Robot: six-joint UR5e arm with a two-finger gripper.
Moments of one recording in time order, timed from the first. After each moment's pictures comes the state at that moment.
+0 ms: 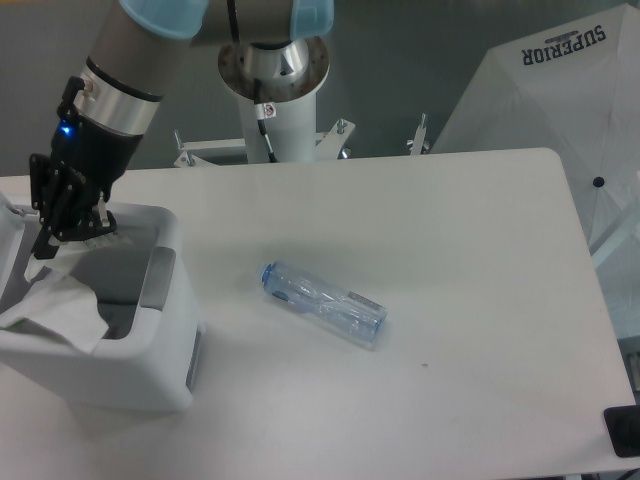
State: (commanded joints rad) arm 2.13 -1.66 -1.71 -0.79 0.94 0.78
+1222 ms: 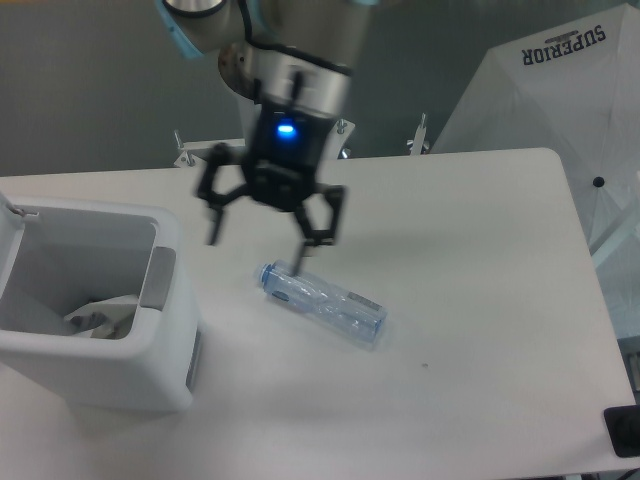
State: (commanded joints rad) arm 2.61 -1.64 -1.71 -0.79 0.94 0.56
